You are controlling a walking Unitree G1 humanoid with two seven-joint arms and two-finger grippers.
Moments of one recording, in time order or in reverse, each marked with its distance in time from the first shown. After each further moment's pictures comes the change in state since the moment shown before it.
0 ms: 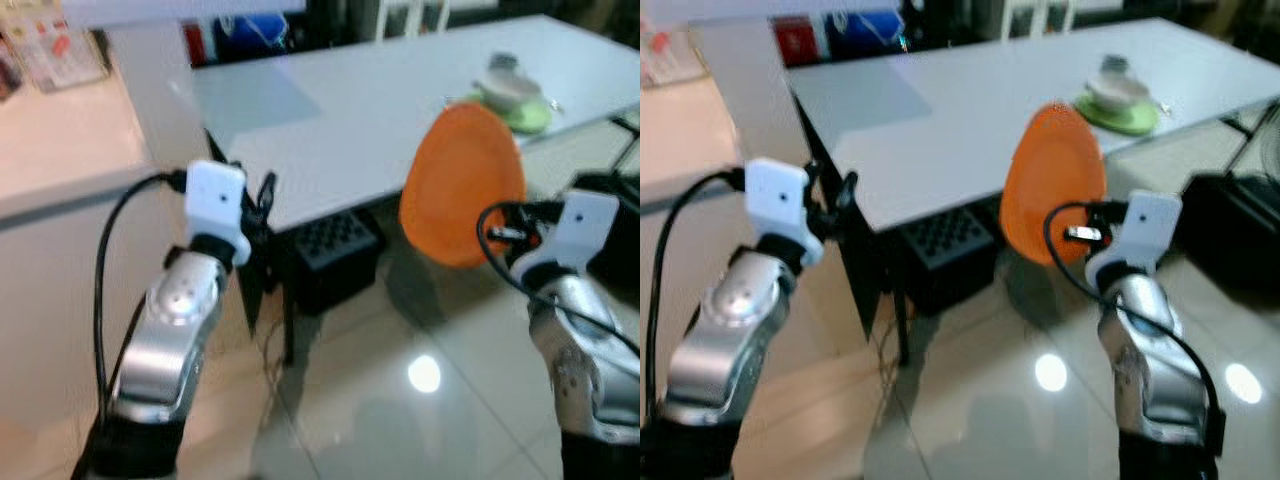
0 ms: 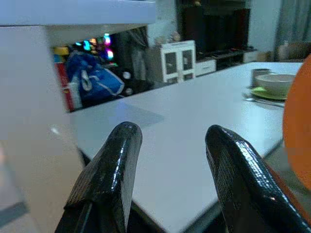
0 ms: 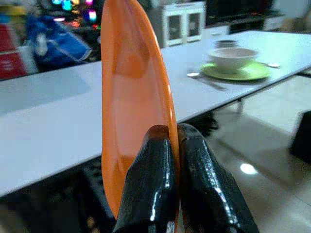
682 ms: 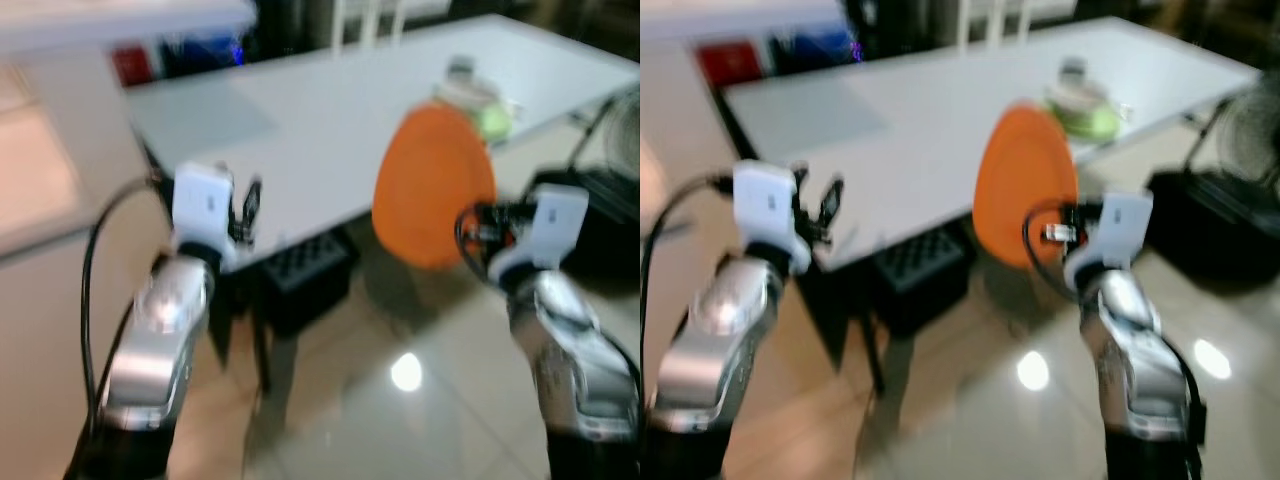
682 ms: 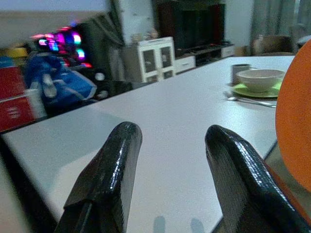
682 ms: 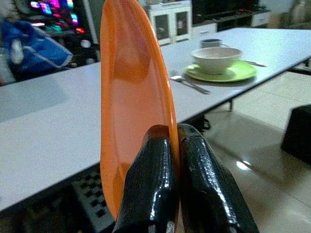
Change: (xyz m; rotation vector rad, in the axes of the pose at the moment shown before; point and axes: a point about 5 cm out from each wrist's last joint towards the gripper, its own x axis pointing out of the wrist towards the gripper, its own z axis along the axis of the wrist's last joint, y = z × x) left arm -0.004 0.004 -0.006 0.007 0.020 0.009; right arm 0.003 0.011 -0.002 0.014 0.009 0.060
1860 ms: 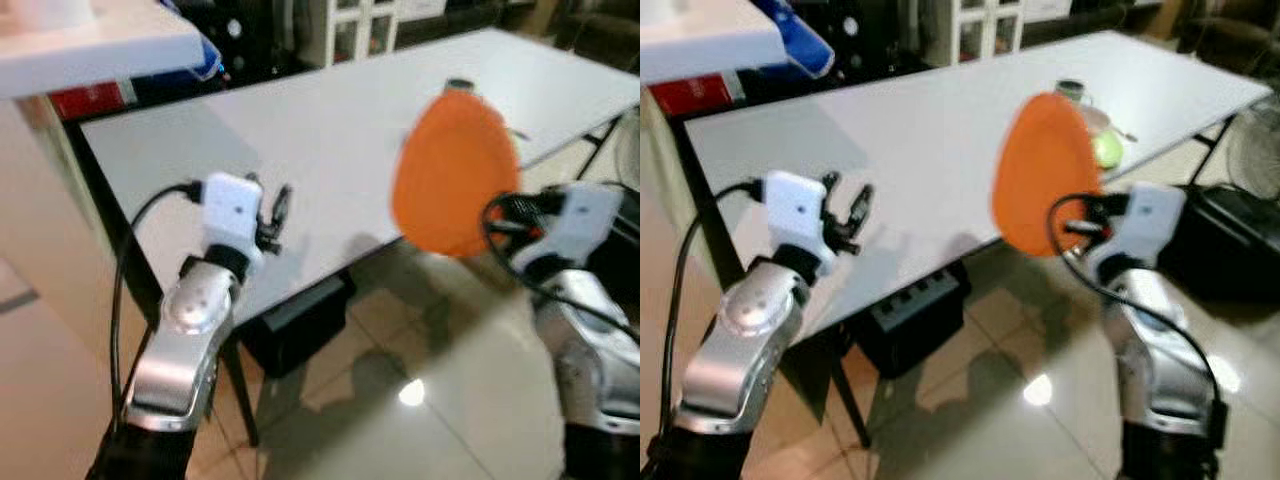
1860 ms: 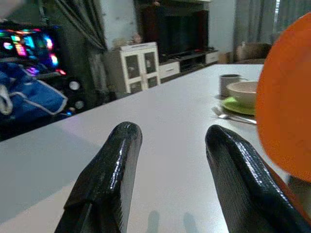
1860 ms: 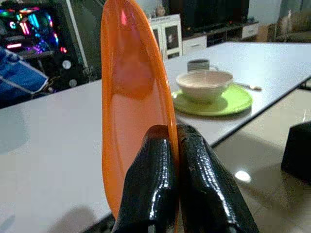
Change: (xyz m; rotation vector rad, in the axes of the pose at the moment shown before) left arm 0.001 -0.021 -0.001 -0.028 -0.005 -0.071; right arm 0.000 -0.021 0.011 0.013 -0.038 -0.031
